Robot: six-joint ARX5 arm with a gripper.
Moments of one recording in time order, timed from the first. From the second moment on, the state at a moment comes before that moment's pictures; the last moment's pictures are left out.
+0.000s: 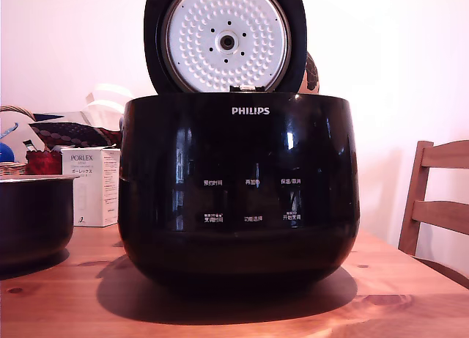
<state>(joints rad) -0.18 0.77 1.11 -0.46 0.15 0.28</state>
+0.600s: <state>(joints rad) -0.18 0.74 1.21 -0.97 0.16 0.63</state>
